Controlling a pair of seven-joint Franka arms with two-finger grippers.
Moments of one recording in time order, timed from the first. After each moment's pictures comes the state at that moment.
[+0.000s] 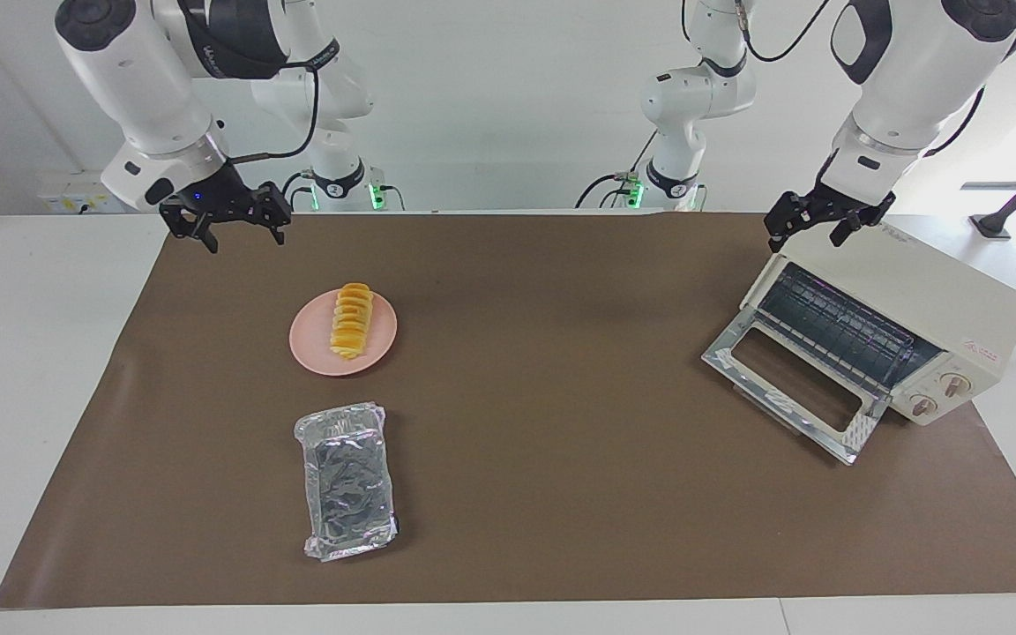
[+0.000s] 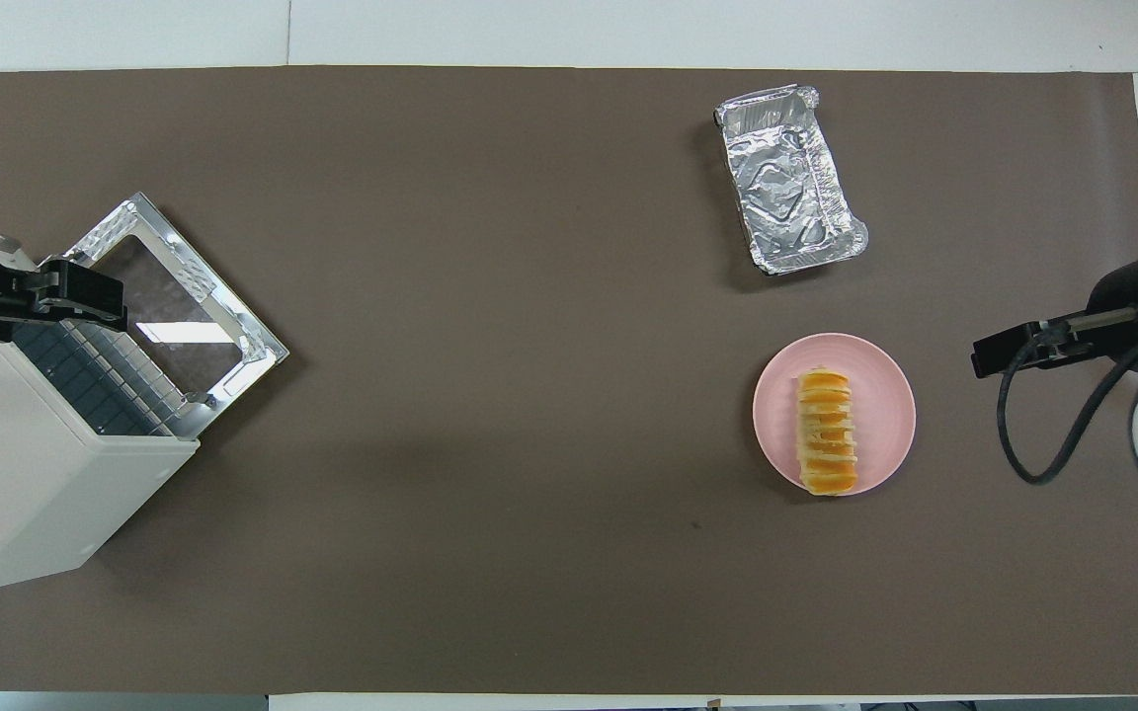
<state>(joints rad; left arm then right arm) 0.12 -0.02 -0.23 -1.63 0.01 1.55 -0.12 -0.05 -0.11 0.08 -1.85 0.01 1.65 -0.12</state>
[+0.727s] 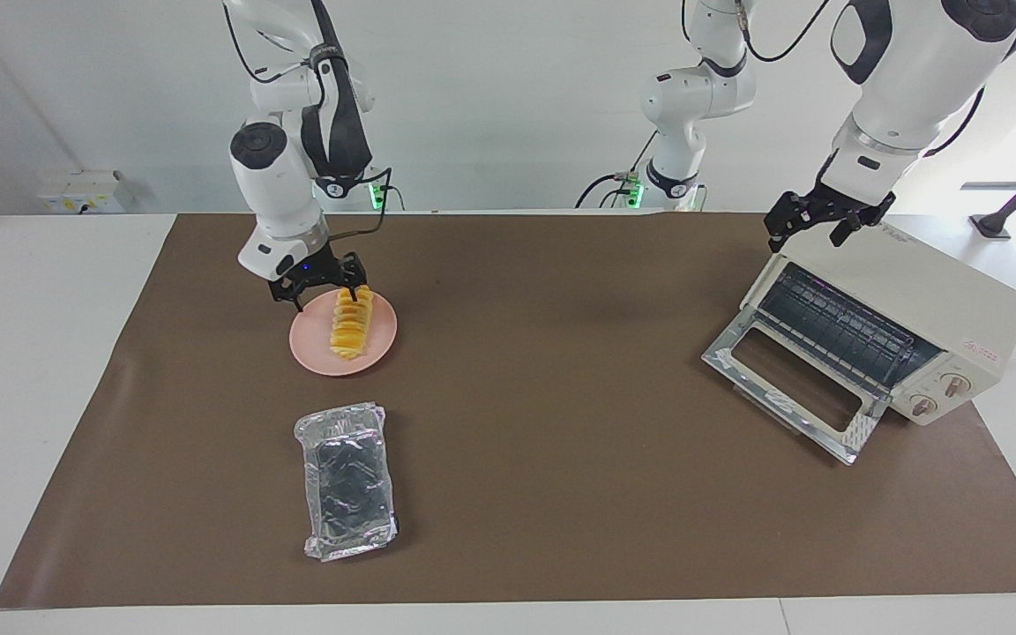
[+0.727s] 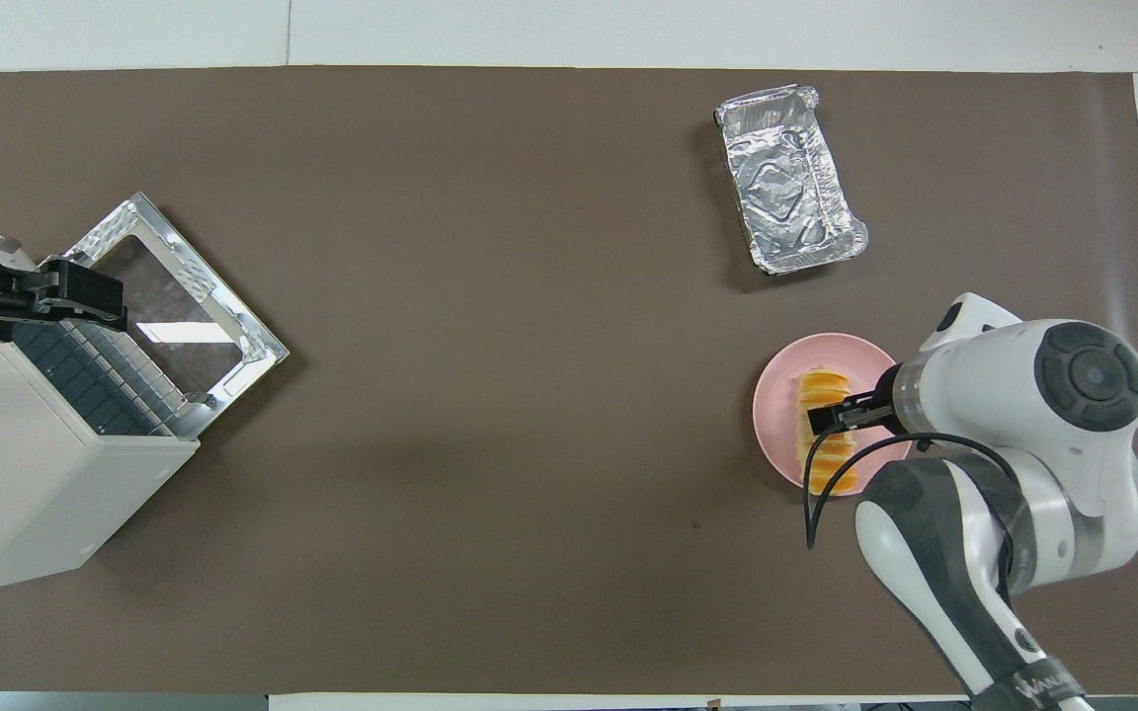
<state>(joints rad) 0.12 -0.02 -0.23 -1.63 0.01 1.55 -0.12 0.10 -0.09 0.08 -2.36 0.02 2.26 -0.05</state>
